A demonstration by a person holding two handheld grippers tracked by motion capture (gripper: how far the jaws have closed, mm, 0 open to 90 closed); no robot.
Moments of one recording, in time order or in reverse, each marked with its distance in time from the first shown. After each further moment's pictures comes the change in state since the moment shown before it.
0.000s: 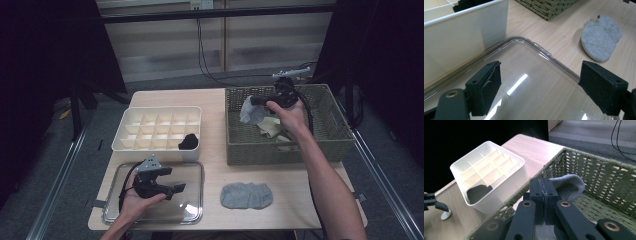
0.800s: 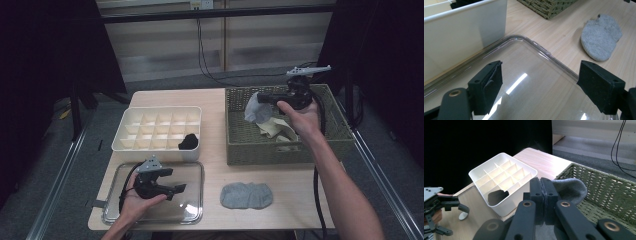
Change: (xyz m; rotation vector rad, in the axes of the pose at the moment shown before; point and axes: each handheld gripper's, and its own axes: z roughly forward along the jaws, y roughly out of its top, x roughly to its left) left arm -0.001 0.000 0.002 0.001 -0.007 -0.008; right arm 0.034 0.005 -0.051 -0.098 0.022 -0.046
